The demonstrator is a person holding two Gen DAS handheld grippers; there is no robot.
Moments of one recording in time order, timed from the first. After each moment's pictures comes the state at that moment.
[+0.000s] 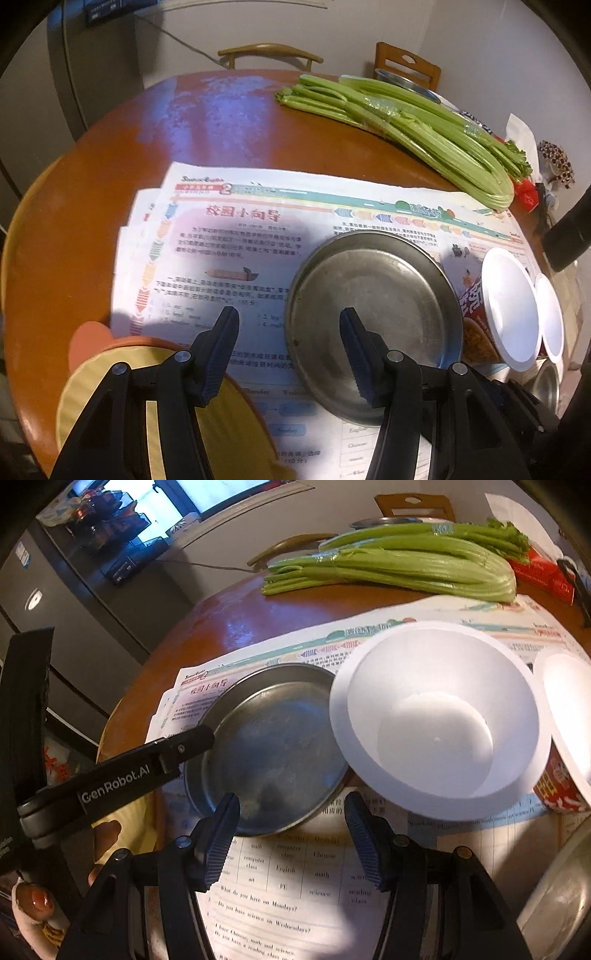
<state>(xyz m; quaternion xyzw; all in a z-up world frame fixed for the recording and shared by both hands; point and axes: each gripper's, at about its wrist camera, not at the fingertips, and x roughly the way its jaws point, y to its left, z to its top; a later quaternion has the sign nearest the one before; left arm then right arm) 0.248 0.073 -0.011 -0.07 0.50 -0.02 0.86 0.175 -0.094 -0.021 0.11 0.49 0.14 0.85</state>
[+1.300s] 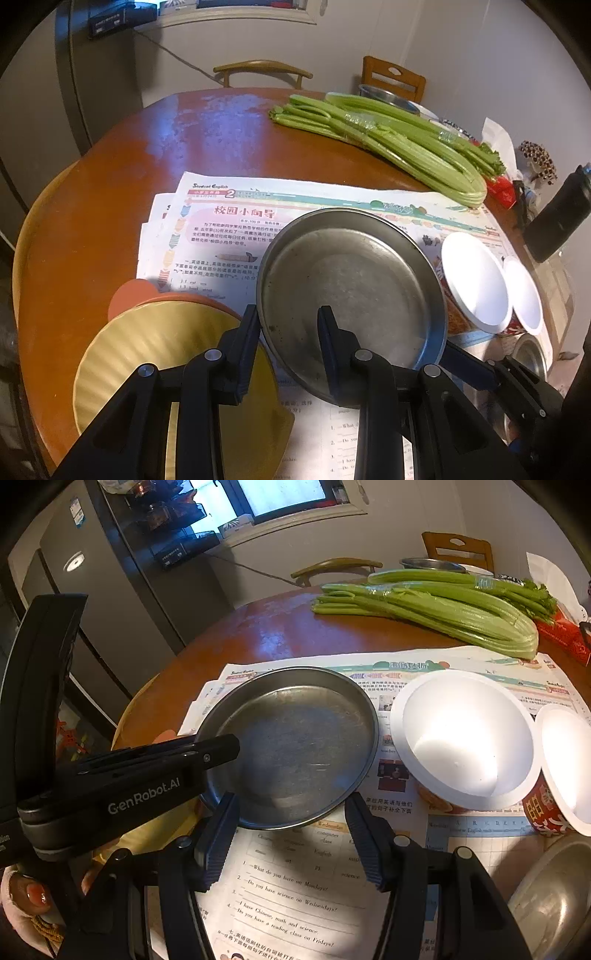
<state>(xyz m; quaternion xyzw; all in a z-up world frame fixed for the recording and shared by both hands) 0.198 0.075 0.021 -0.07 0.47 -0.04 0.88 0.146 -0.076 0.010 0.06 0.44 0.19 0.87</state>
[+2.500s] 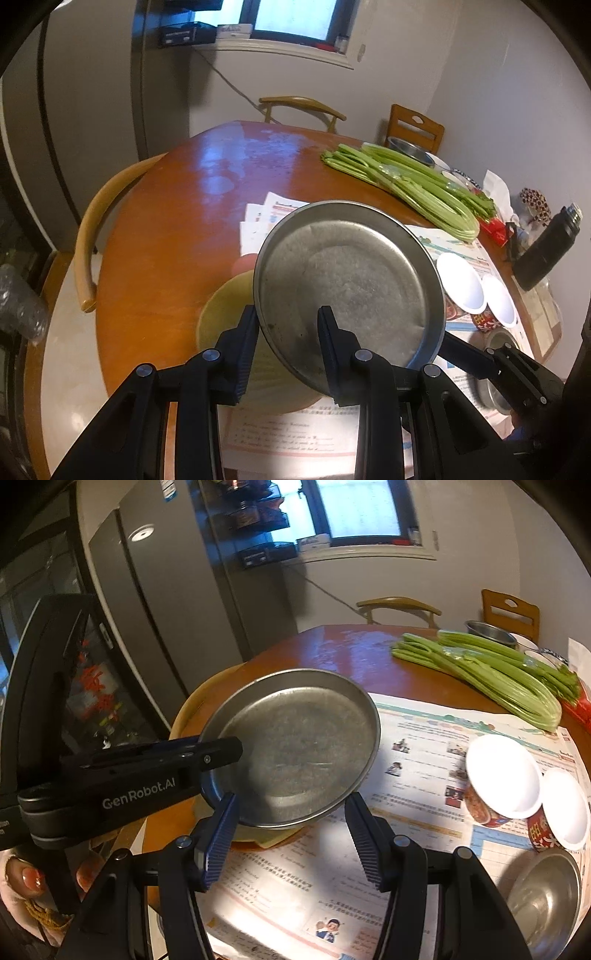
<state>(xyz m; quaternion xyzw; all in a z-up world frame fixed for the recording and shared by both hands) 0.089 0.153 0.078 -0.11 0.41 0.02 0.90 0.080 -0.004 0.069 -0.02 0.39 0.28 0.88</state>
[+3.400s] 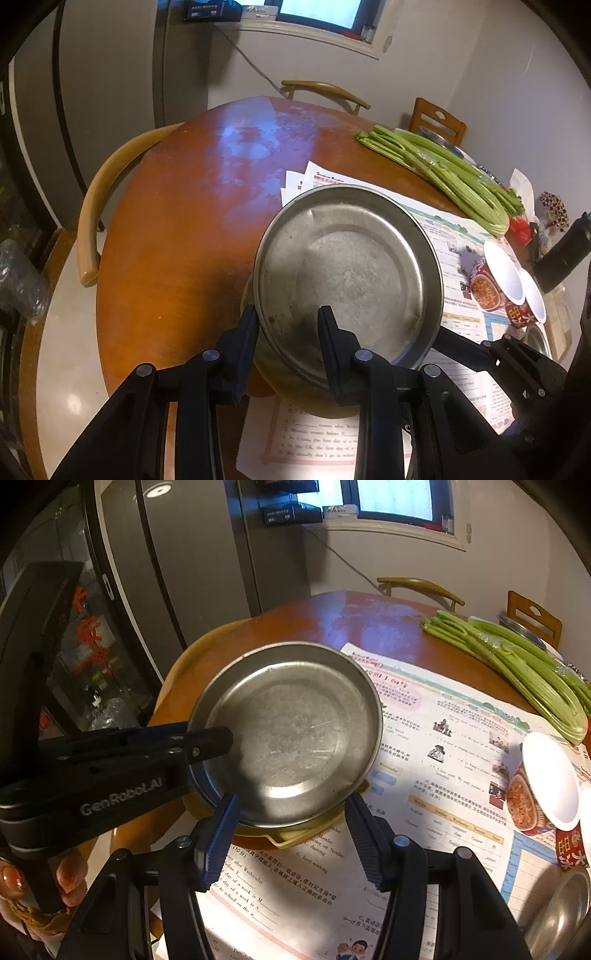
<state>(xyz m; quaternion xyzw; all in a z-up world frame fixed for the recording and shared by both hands) 0.099 0.189 0.022 -0.13 0.44 0.04 0.89 0.096 0.048 0.015 -0.09 0.43 0.28 0.85</state>
